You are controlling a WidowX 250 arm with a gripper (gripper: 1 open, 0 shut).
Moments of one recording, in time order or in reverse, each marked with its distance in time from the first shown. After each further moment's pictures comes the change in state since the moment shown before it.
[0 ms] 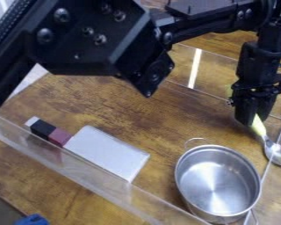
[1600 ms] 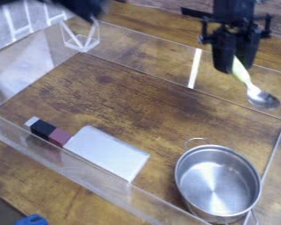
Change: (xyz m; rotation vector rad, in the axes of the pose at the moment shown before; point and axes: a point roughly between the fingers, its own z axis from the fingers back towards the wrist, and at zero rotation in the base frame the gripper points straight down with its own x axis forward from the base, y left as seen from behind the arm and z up) arm 0.021 0.064 0.101 -0.040 0.168 -0.105
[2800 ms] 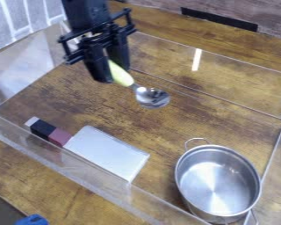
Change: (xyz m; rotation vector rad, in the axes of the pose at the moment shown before) arm 0.041 0.143 -0.013 -0.249 0.040 0.439
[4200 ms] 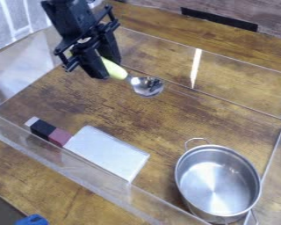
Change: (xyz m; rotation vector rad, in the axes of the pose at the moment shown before) arm 0.037 -0.025 -0.013 -0.225 -0.058 0.050
